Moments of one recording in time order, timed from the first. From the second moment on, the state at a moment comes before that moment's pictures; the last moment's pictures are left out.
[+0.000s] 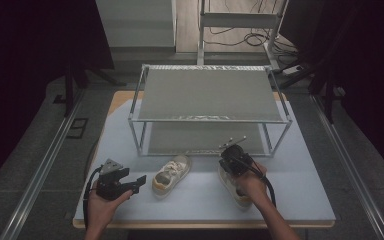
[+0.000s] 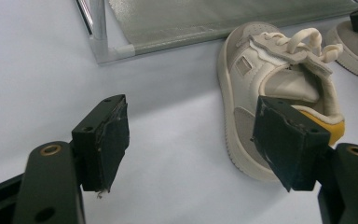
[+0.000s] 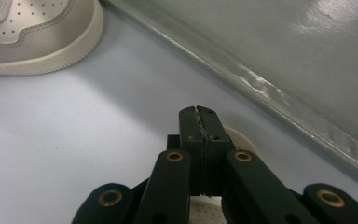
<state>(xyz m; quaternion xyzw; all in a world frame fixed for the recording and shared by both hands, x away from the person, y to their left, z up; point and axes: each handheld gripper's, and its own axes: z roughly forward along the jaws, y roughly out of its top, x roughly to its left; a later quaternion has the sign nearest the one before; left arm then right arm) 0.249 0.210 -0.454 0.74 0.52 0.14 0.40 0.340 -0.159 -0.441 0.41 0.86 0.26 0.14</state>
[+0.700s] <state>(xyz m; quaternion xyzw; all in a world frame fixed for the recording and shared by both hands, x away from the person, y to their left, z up) 0.250 0.206 -0.456 0.75 0.52 0.13 0.40 0.296 -0.217 -0.421 0.42 0.82 0.34 0.16</state>
